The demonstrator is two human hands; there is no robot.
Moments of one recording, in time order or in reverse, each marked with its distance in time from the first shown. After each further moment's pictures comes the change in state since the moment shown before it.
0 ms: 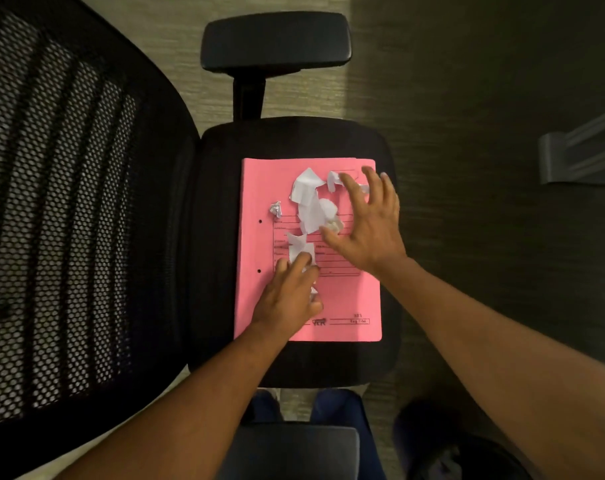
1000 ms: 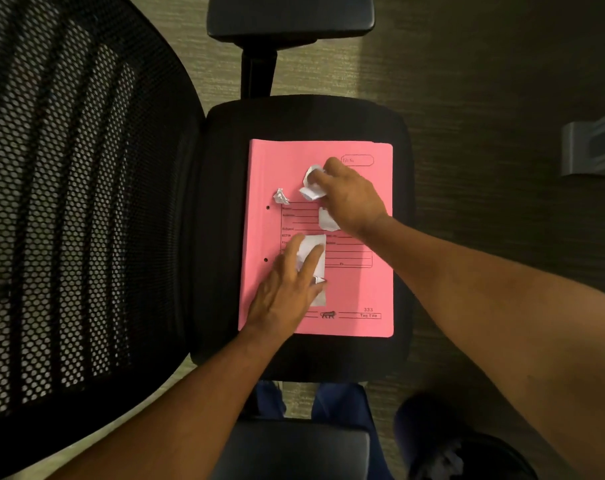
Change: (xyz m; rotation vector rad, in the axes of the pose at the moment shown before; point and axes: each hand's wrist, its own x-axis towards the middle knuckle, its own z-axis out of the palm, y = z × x) left_hand -0.010 -0.024 0.032 0.105 0.224 -0.011; right_hand 0.054 -0.018 0.036 -0.071 -0.090 -0.353
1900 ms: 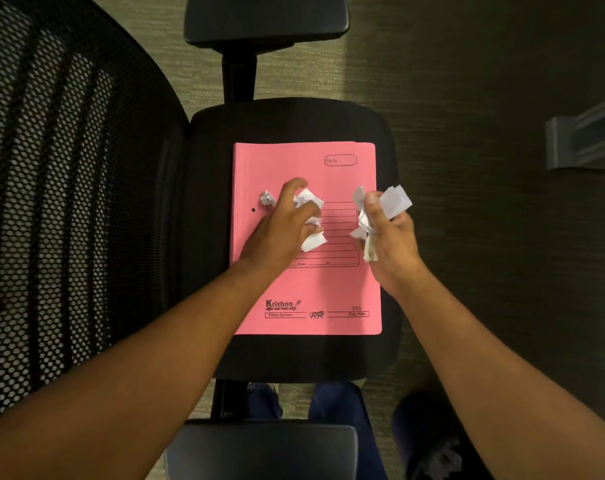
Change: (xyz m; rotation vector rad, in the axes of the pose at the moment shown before) left_hand 0.091 0.001 -0.050 -0.262 -0.023 0.104; right_hand -0.091 -0.008 -0.039 1.465 0.299 0.878
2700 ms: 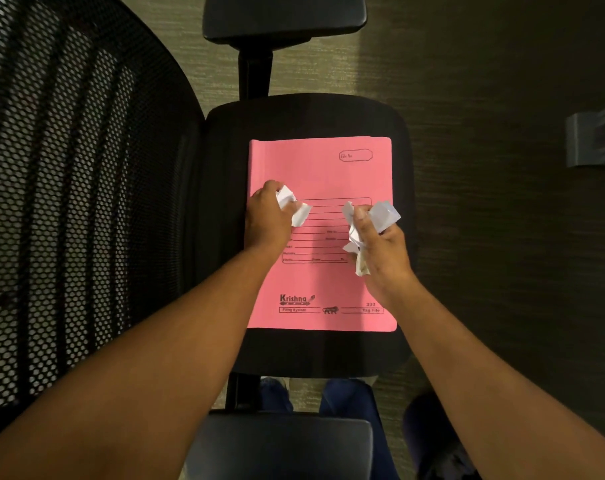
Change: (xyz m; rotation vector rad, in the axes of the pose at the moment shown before) left_hand 0.011 -0.029 0.002 -0.344 0.188 -0.658; right_hand -0.020 0.025 0.022 -0.010 -0.034 0.014
